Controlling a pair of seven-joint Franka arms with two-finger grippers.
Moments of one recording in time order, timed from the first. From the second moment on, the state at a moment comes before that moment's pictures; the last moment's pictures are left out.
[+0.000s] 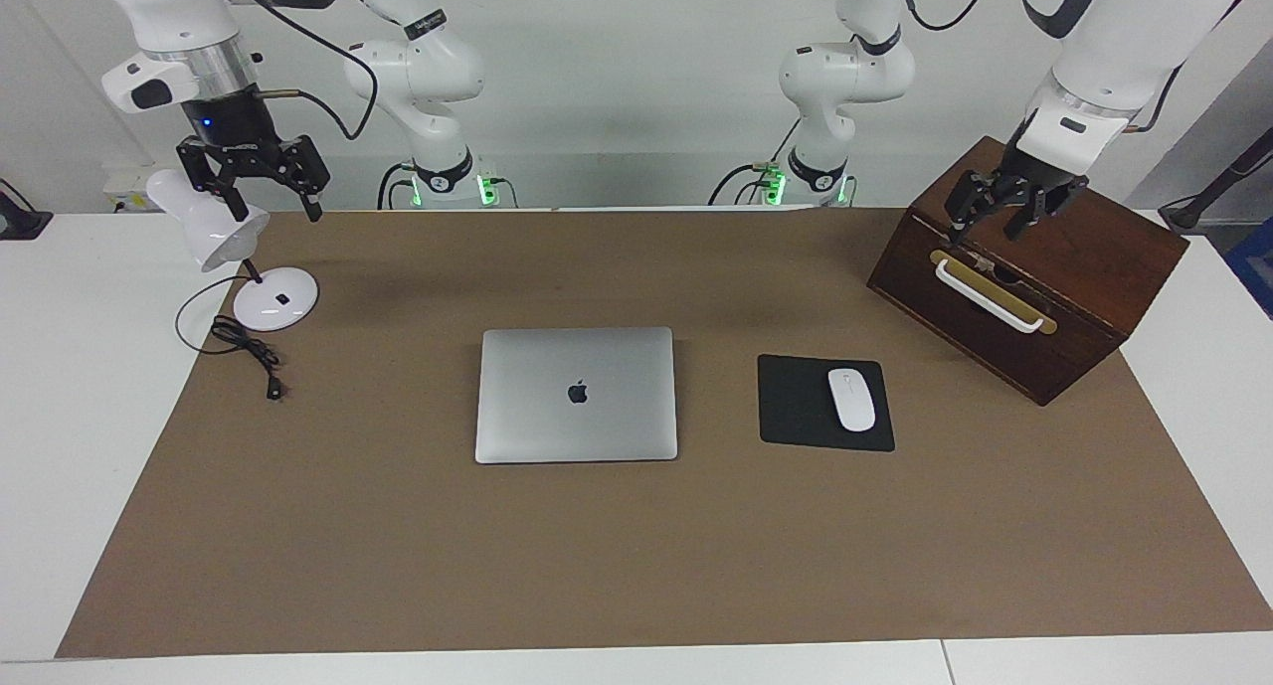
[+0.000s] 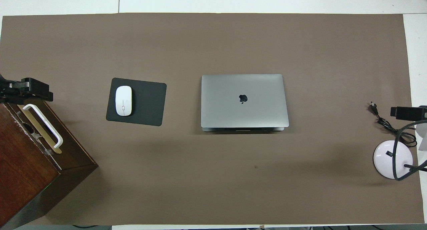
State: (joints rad) left arm -0.04 -0.04 -0.01 -1.60 -0.04 1.55 -0.07; right arm -0.02 -0.34 -0.09 -2.02 0.01 1.87 -0.03
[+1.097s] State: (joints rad) left arm -0.06 -0.15 -0.02 -1.93 -0.07 1.91 -0.07; right arm 0.52 -0.42 -0.07 -2.46 0.14 2.68 1.02
